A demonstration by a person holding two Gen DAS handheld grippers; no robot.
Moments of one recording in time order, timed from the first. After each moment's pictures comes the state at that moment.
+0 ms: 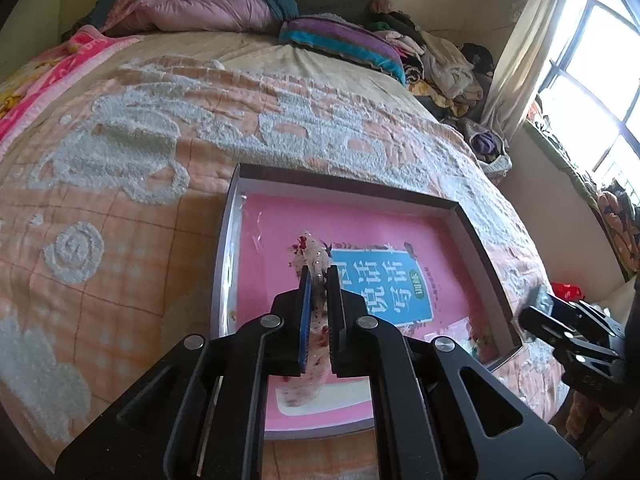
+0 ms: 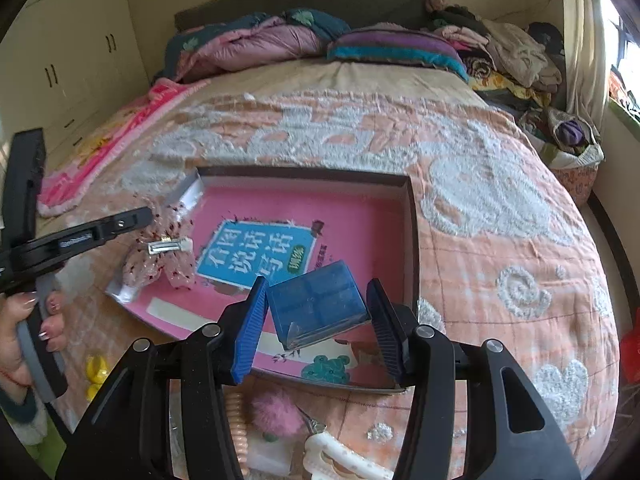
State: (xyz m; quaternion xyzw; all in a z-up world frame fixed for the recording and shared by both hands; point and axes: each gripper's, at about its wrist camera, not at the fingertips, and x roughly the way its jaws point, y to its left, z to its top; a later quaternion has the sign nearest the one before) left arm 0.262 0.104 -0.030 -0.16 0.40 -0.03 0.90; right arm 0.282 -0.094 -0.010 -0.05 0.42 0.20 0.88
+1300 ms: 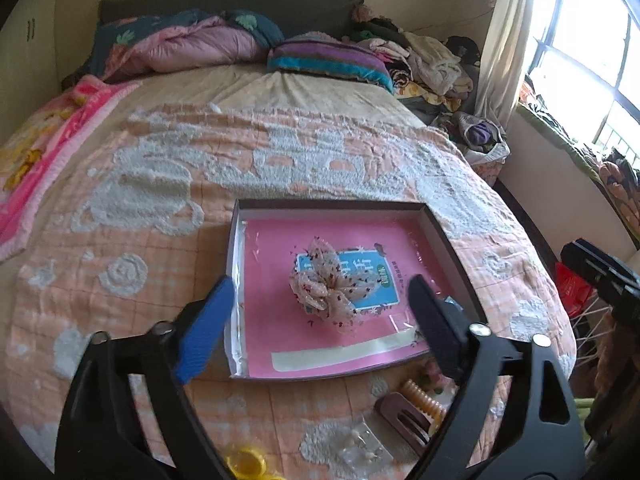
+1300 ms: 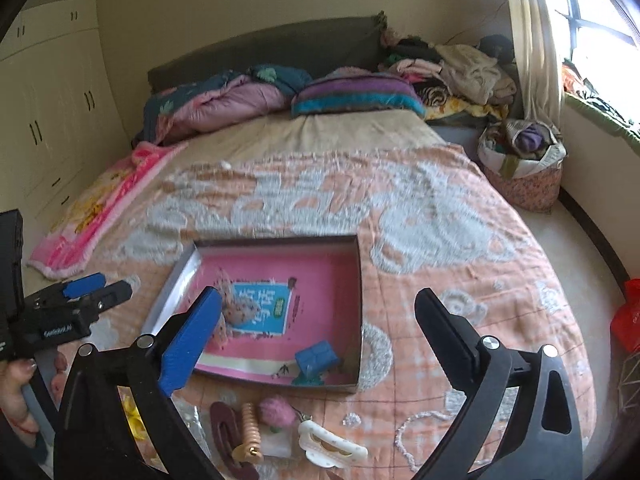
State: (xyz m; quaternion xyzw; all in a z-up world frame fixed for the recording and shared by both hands) left arm 0.214 0.069 0.051 -0.09 0.38 -0.01 0.92; right arm 0.246 -0.146 0.088 0.01 0.35 0.15 0.92
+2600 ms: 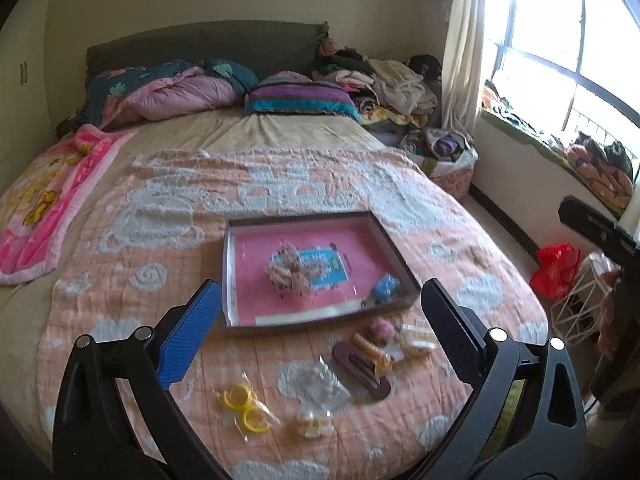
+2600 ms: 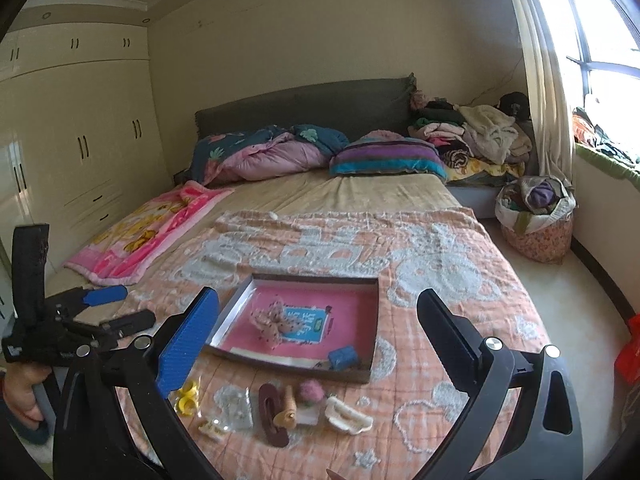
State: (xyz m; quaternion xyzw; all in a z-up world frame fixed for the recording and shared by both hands) left arm 0.097 0.029 0.106 -0.05 0.33 -0.05 0.94; right arm 0.124 -0.175 0.168 0.01 0.25 0.22 0.94
